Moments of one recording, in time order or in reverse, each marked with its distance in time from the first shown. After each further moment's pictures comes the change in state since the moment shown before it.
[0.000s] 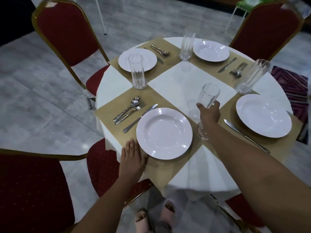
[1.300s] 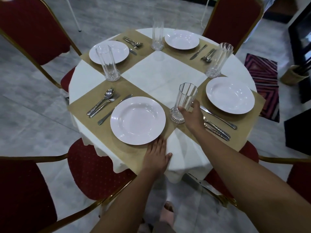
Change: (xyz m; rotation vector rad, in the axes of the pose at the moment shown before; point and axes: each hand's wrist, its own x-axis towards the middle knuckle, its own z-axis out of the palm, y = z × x) left_hand -0.037 0.153 0.027 0.079 -0.148 0.366; right_hand -0.041 0.060 -0.079 -0.064 -0.170 -0.201
